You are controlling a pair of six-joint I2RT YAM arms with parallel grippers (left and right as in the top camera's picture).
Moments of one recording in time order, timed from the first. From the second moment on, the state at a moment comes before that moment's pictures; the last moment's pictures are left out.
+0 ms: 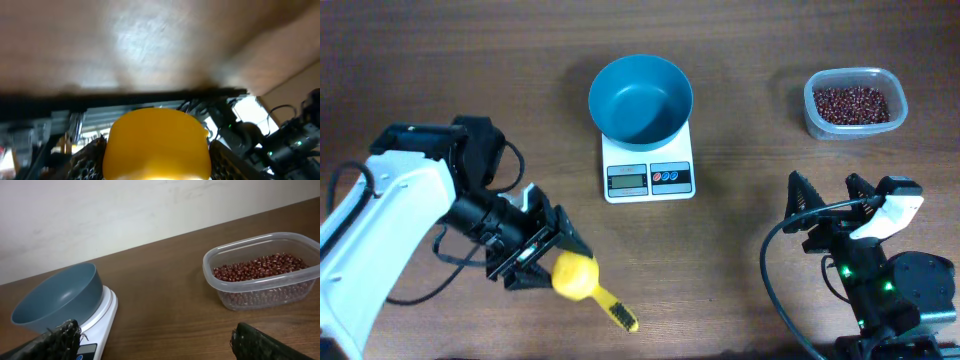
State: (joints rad) left arm -0.13 1.45 0.96 -1.34 0.67 -0.47; right arm 0.02 0.07 0.01 -0.07 -0.08 0.32
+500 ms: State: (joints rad) left arm -0.13 1.46 1.39 -1.56 -0.43 -0.66; right arm 0.02 0.08 0.01 -0.07 -0.08 0.32
